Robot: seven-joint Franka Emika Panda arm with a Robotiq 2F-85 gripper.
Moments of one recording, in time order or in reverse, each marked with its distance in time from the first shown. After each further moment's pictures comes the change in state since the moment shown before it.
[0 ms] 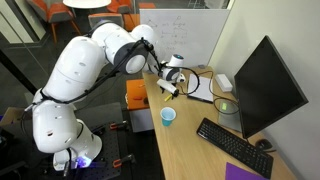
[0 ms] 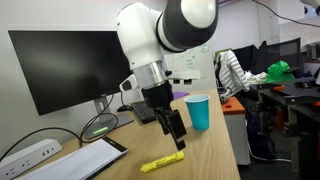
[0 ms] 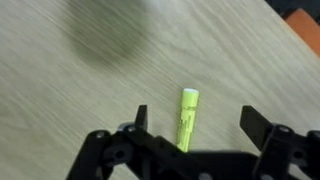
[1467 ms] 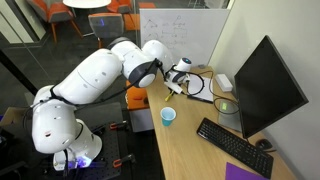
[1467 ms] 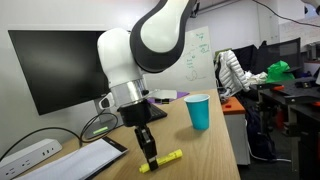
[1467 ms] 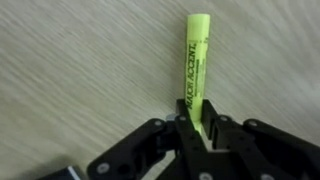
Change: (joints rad) arm -0.053 0.237 0.068 0.316 0.079 -0.041 -0.137
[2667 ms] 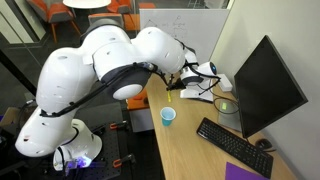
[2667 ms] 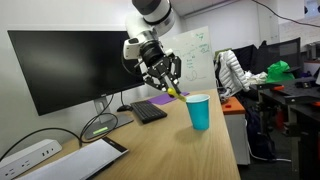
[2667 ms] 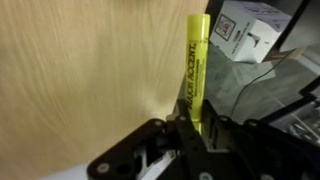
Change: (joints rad) arm -0.504 -0.352 0.281 -0.291 0.381 -0.387 -1.321
